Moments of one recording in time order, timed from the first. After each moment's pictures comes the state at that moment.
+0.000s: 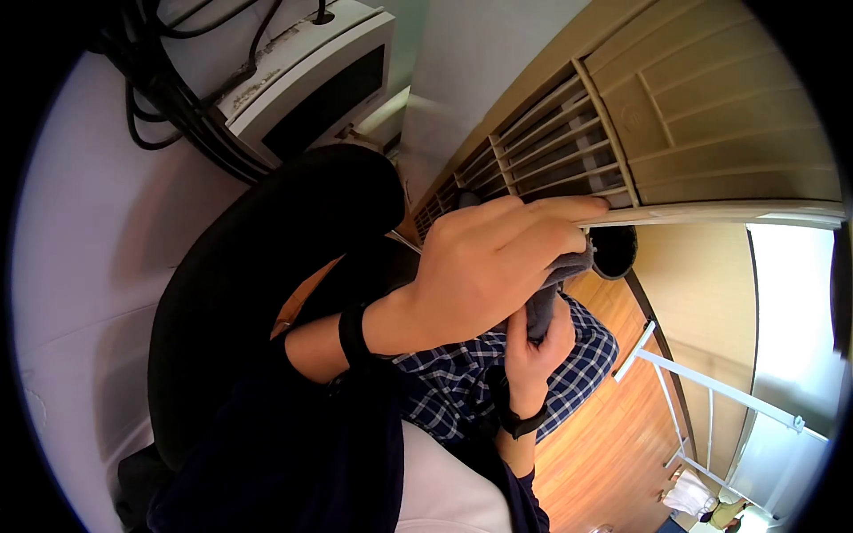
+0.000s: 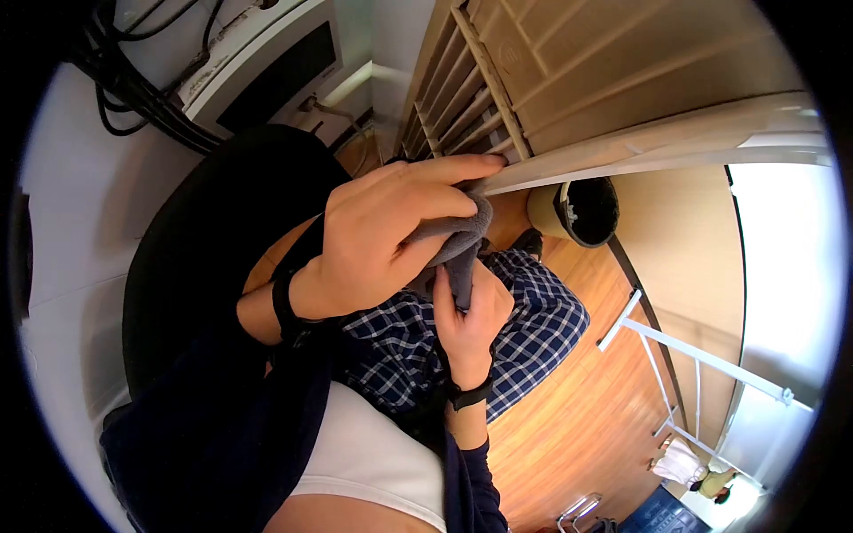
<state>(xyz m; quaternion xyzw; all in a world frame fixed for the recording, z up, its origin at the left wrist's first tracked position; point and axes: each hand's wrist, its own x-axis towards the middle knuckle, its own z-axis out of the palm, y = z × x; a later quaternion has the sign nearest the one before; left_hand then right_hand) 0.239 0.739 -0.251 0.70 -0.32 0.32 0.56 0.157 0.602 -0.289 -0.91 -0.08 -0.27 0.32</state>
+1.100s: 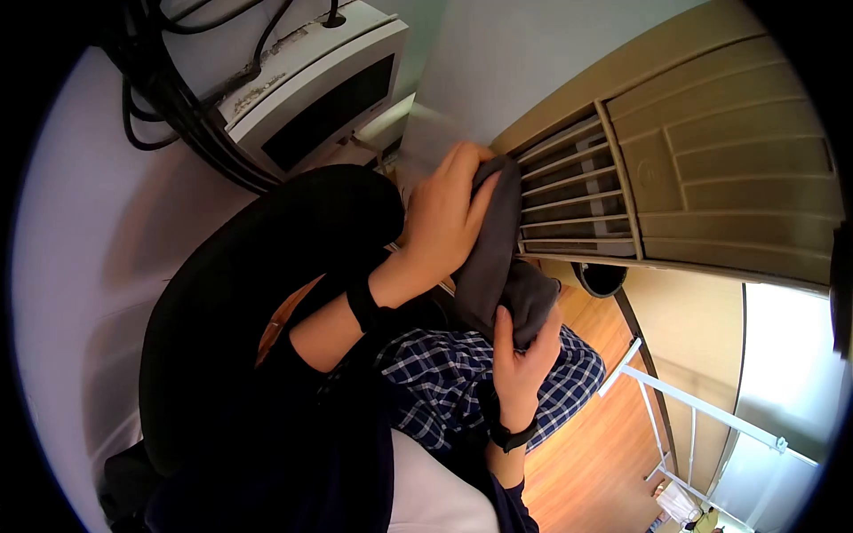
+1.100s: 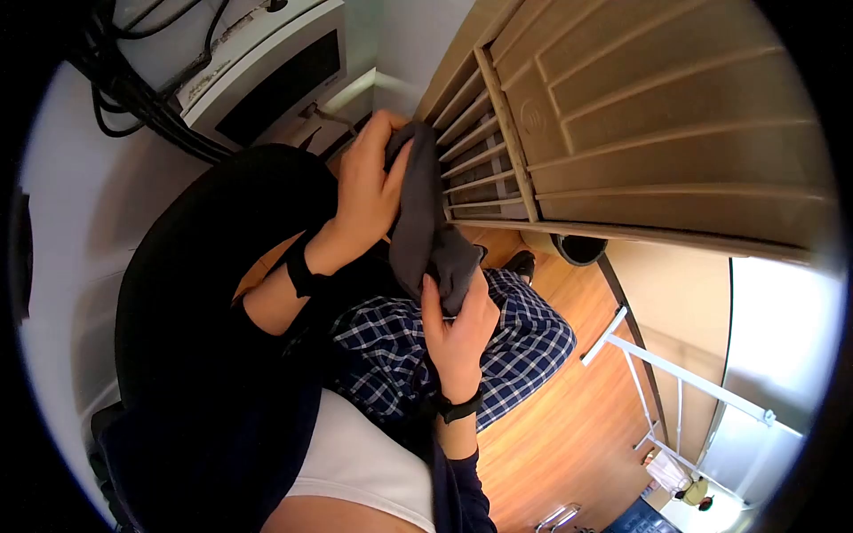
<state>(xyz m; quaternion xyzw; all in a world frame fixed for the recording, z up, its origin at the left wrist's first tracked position) 0.290 0.736 -0.303 0.75 -0.08 0.27 0.60 0.171 0.609 -0.280 -0.92 -0.06 -0.21 0.34</state>
